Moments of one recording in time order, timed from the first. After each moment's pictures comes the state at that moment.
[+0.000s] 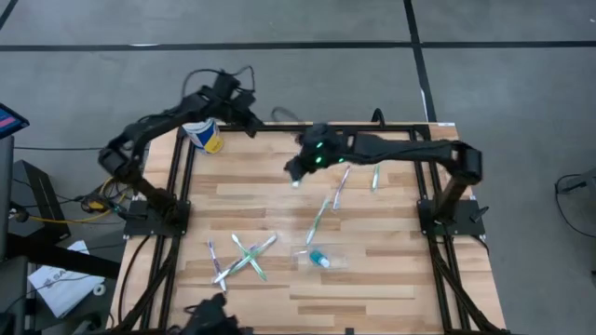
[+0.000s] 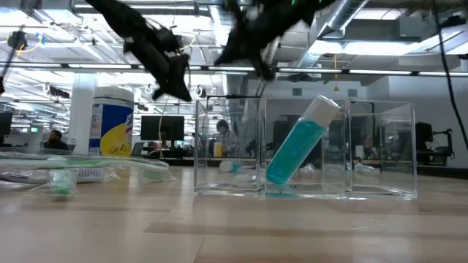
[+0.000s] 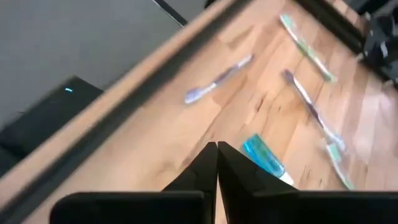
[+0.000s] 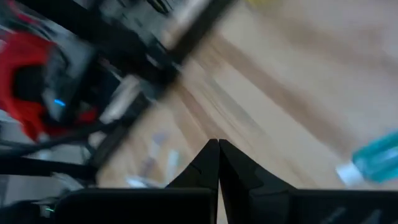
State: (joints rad) left arm 0.89 1.58 1.20 -0.46 0.42 0.00; right arm -0.21 1.73 1.46 -0.32 -0.15 0.74
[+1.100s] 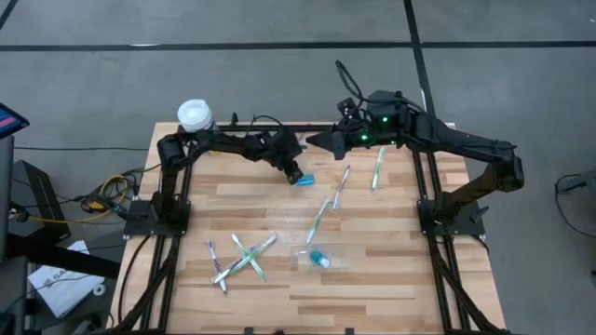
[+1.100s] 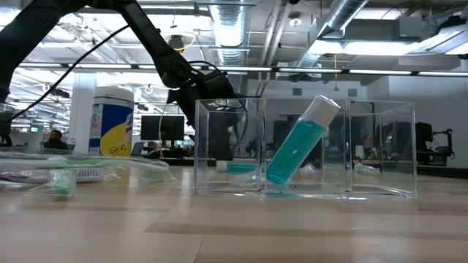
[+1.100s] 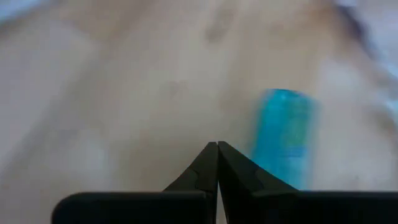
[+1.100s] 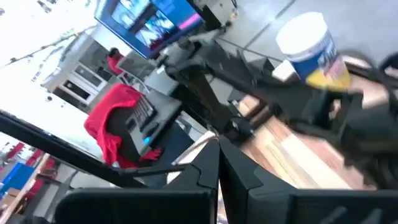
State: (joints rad) left arm 0.46 2.02 1.19 -0.12 0.23 -0.14; right arm -0.19 1.41 1.58 -0.40 -0.14 0.72
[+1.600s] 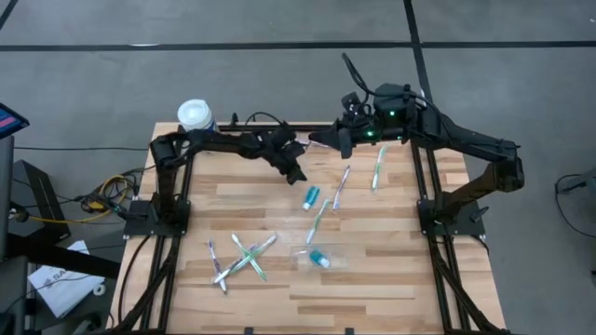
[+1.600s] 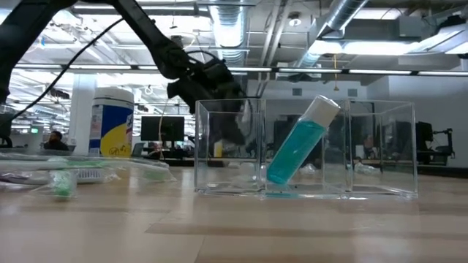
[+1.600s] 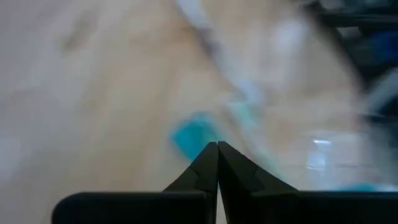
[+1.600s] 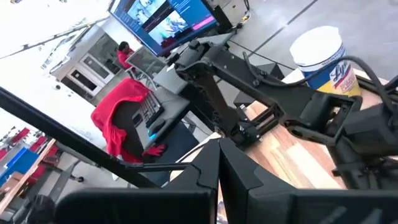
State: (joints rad) left arm 0.49 1.95 1.19 -0.11 0.60 -0.26; right arm -0.19 1.41 1.64 -0.44 -0.19 0.66
